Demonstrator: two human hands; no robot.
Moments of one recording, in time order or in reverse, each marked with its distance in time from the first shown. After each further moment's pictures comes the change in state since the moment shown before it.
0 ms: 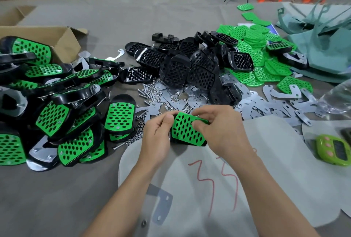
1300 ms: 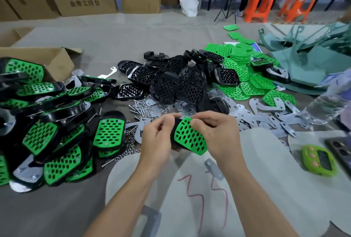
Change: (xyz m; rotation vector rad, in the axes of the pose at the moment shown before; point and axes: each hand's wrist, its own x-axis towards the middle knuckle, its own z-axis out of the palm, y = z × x) left_hand 0.011 0.025 0.029 -0.016 0.052 -0.134; right_hand 0.011 0.014 -0.007 0.472 0.173 -0.120
